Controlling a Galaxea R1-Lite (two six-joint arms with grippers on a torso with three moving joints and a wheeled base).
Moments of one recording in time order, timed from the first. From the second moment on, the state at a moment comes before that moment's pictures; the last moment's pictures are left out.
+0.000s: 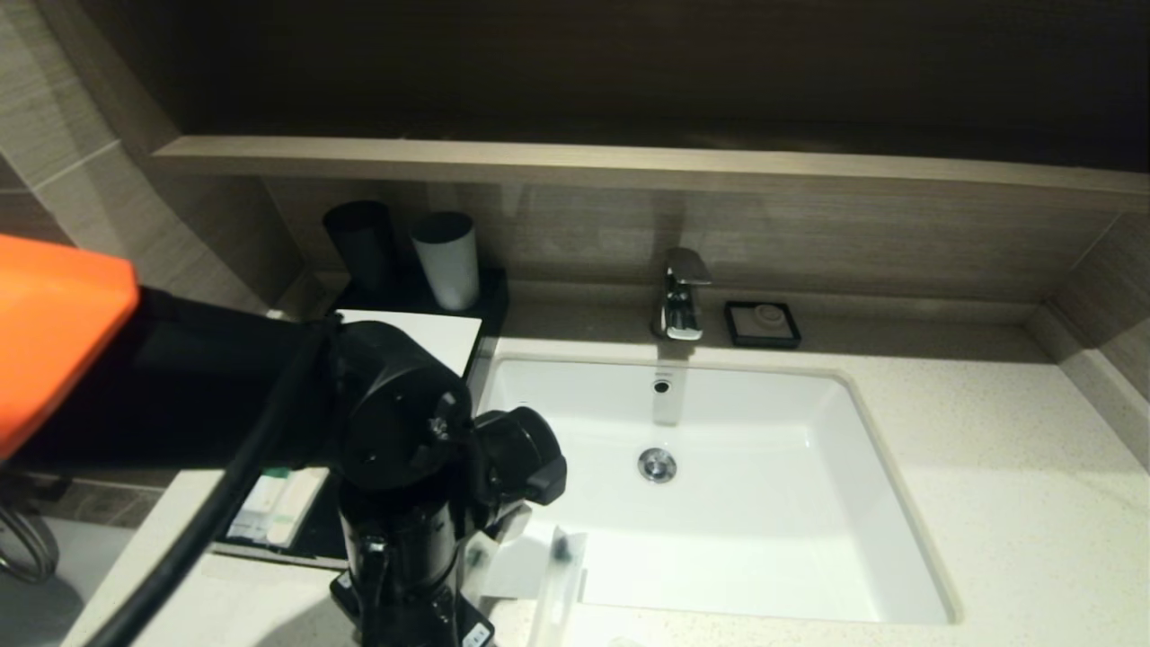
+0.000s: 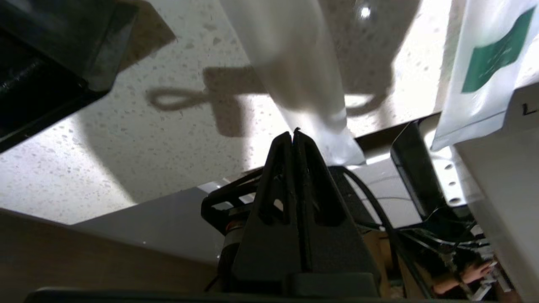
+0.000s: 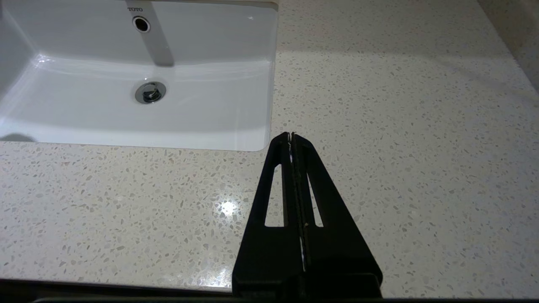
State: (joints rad) left arm -0.81 1.92 -1.34 1.04 0.07 -0.17; right arm 0.00 0.00 0.00 0.01 -0.01 0.00
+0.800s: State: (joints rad) left arm -0.83 1.95 -1.35 1.08 0.07 -0.13; right arm 0.00 0.00 0.00 0.01 -0.01 0.00
